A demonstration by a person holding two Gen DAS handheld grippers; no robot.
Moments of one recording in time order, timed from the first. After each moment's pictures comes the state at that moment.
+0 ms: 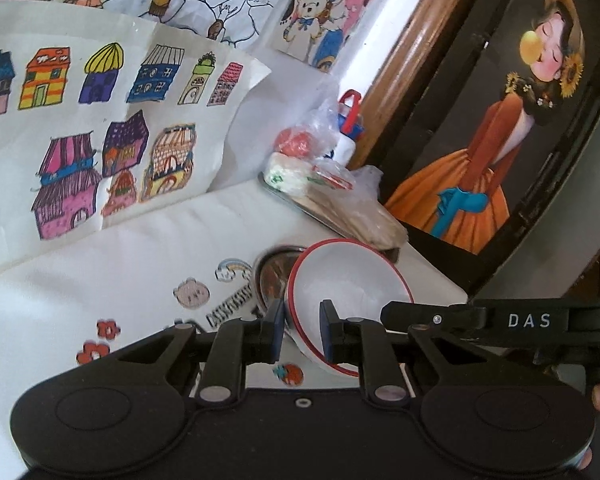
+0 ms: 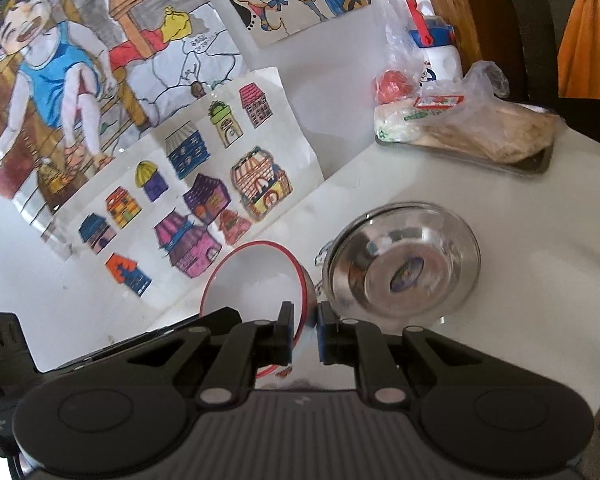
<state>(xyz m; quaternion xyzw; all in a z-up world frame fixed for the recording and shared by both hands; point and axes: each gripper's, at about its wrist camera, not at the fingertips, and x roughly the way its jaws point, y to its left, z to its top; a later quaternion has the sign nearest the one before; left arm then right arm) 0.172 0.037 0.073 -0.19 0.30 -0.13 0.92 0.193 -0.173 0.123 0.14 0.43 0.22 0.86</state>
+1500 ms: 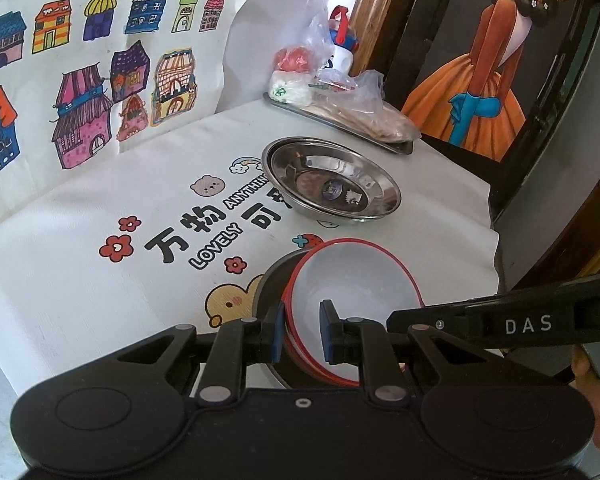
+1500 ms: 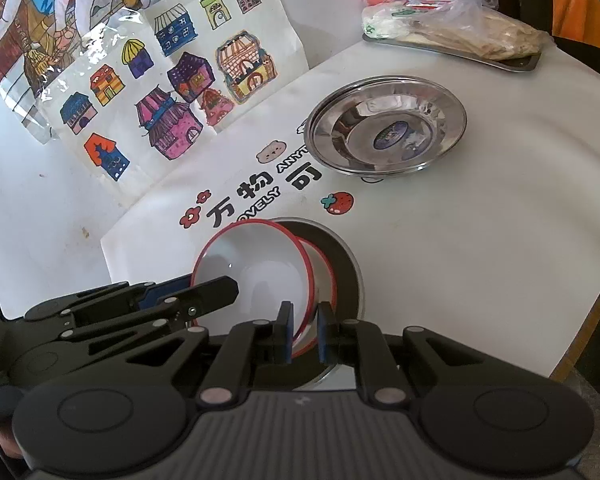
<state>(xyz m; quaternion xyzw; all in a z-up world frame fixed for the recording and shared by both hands) 0.117 0.008 0.031 -0.09 0.38 -0.12 0.91 0.139 -0.165 0.069 0.09 0.52 0.21 0.82</state>
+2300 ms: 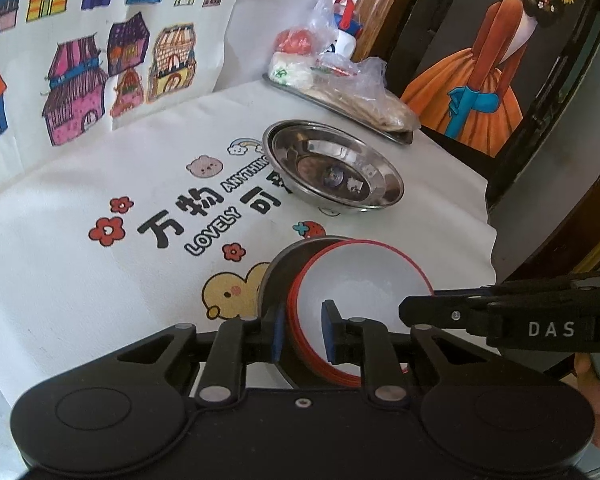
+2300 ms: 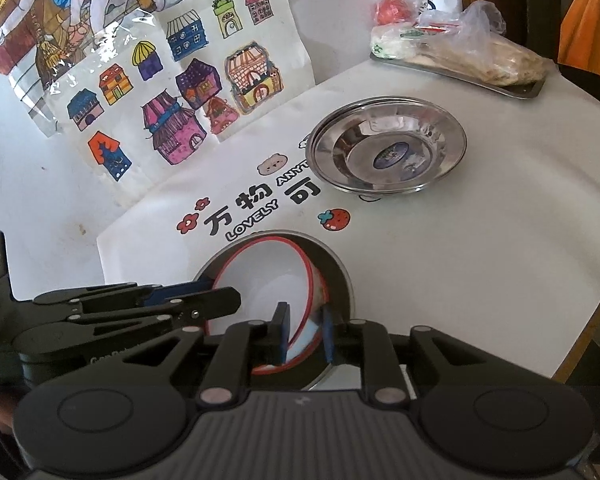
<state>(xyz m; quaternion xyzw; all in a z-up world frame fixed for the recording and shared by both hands) 0.129 0.017 0.020 -0.12 0.41 -0.13 0.90 0.137 -0.168 0.072 0.06 0.50 0.22 0.84</state>
